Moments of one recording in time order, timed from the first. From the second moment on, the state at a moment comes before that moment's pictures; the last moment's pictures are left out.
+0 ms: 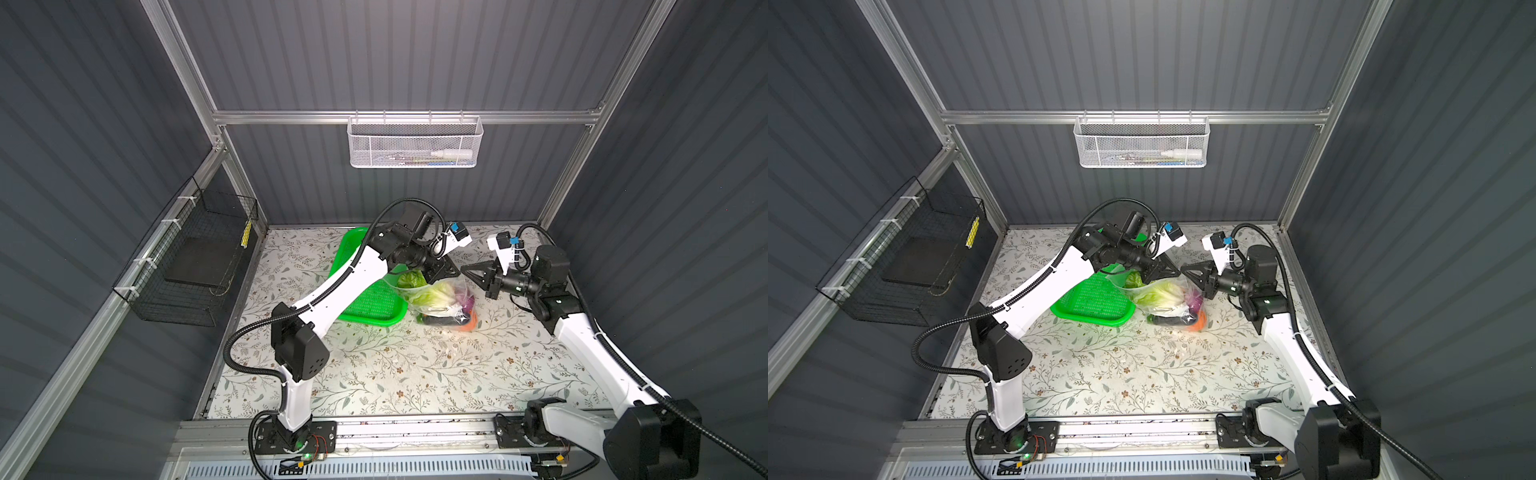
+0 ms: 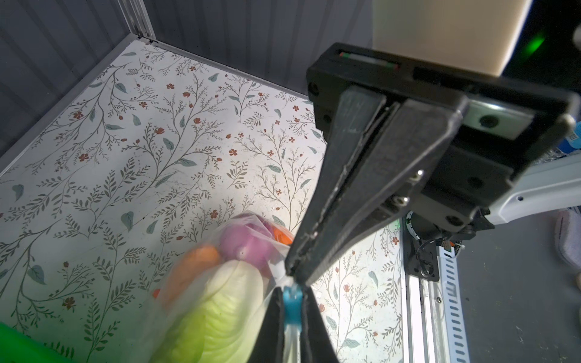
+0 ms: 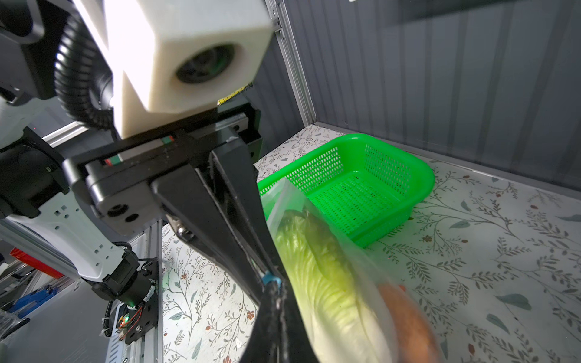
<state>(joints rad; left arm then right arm) -0.77 1.92 2.02 -0.87 0.59 0.28 0.12 1.15 0.85 0.02 -0.98 0.12</state>
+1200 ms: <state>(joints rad) -0.73 1.89 1.97 -0.93 0.50 0.28 0.07 1.09 0.86 0.01 -0.98 0.11</state>
